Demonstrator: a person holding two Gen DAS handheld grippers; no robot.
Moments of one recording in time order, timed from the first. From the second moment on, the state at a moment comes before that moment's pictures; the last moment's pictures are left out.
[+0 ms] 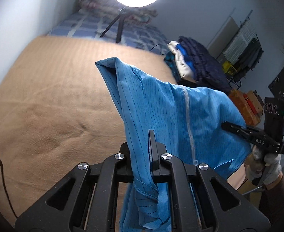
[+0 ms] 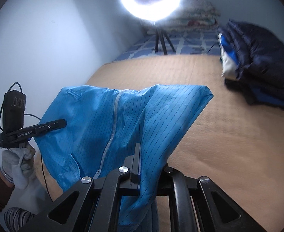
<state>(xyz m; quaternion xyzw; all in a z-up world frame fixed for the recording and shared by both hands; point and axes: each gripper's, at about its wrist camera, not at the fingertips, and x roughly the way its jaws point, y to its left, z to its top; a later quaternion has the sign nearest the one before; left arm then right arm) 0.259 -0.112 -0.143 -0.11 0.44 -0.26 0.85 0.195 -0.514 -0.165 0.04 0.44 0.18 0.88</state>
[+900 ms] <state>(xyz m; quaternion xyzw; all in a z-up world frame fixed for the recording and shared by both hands) 0.298 -0.294 -0.058 -0.05 0.39 -0.39 0.83 0.168 -0.659 -0.052 0.03 0.36 0.07 0.93</state>
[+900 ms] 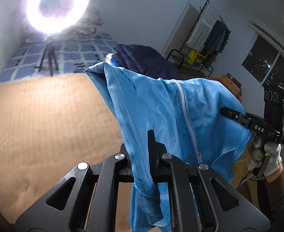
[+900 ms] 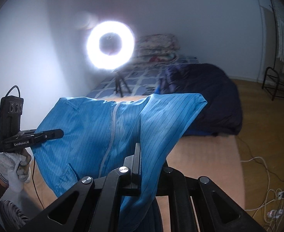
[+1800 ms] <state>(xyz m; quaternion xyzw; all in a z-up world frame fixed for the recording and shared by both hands) 0.529 -0.525 -0.032 -0.01 0.31 -0.38 0.87 0.446 -0.825 -0.019 0.02 0.30 -0.07 0.95</state>
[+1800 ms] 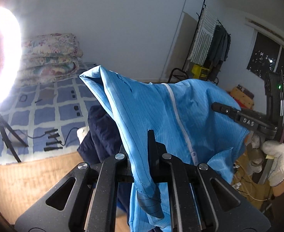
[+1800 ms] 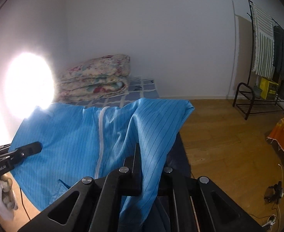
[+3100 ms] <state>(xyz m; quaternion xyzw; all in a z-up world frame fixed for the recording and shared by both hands) 0.549 -0.502 -0.081 0.01 0.36 -0.26 0.89 0.437 -0.905 -0.069 -0.03 0.39 -0.24 0.89</state>
